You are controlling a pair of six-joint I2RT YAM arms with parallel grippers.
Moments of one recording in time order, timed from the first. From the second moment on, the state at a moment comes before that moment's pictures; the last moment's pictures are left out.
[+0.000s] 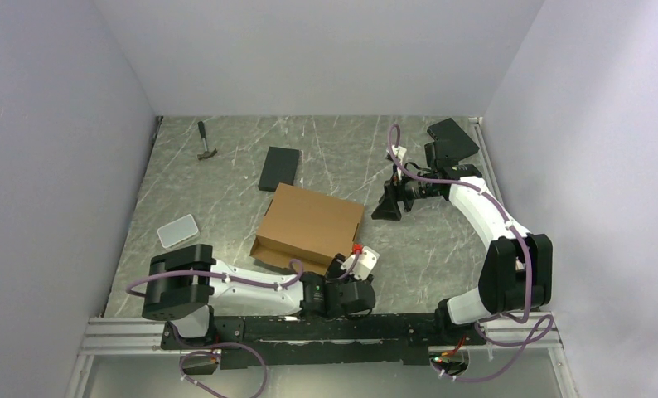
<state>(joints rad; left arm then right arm) -1.50 1.65 0.98 -0.27 -0.69 -0.66 0.14 1.45 1.09 -0.70 -0.96 -0.53</state>
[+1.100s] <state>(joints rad) -1.46 1.70 0.90 -0.03 -0.69 -0.57 0.14 1.47 1.09 -0.71 -0.98 -0.53</state>
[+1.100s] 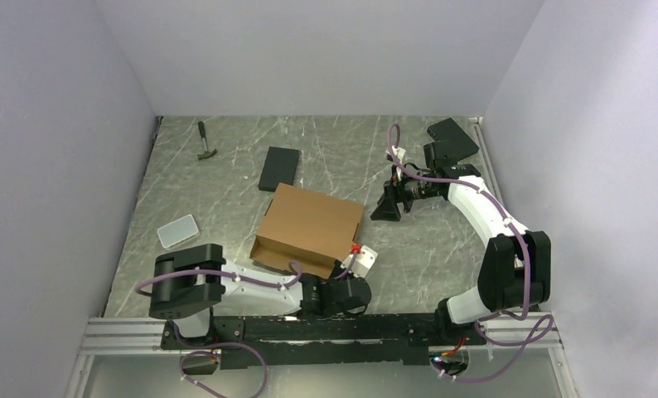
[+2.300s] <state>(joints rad) -1.40 1.53 0.69 0.11 -0.62 -0.65 0.19 1.64 0.97 -0.30 -0.91 -0.08</state>
